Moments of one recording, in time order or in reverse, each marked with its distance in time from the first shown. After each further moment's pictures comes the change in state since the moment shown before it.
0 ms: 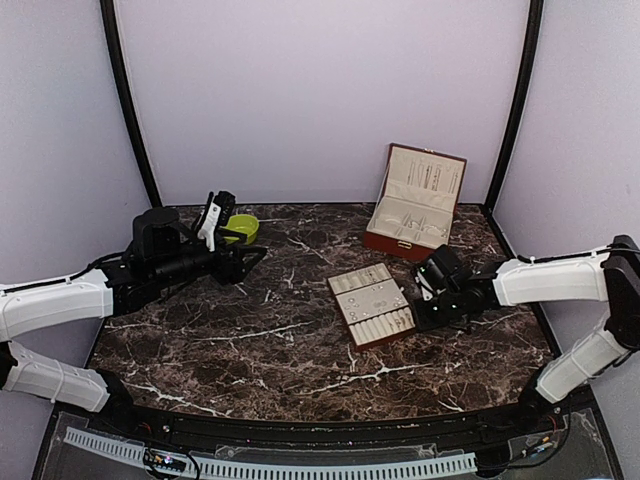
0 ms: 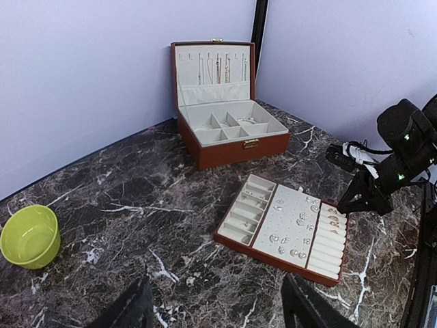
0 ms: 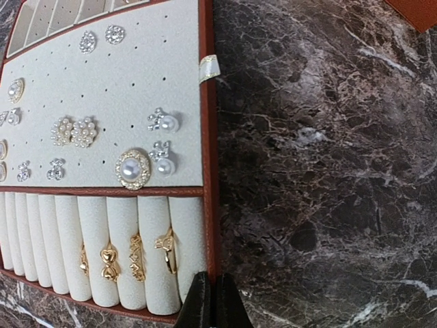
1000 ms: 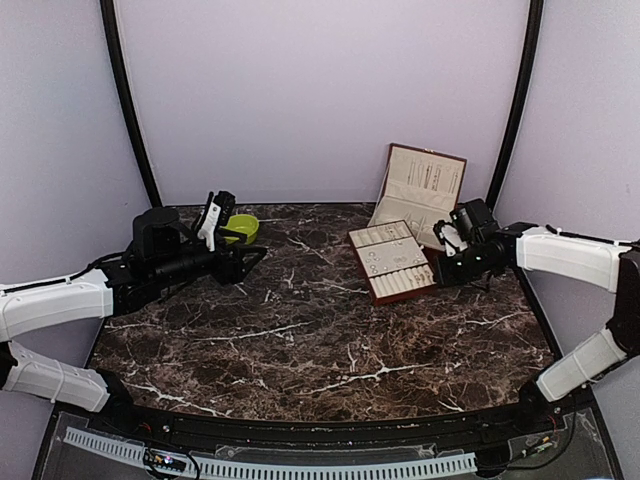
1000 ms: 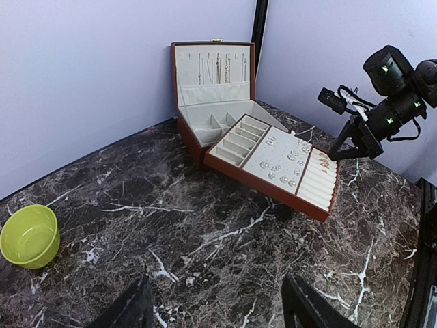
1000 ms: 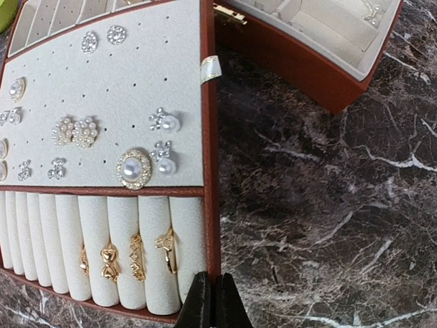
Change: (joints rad) left arm 0.000 0.000 0.000 0.000 0.000 -0.003; right arm -0.261 -0.063 0.172 -0.117 -0.127 -0.195
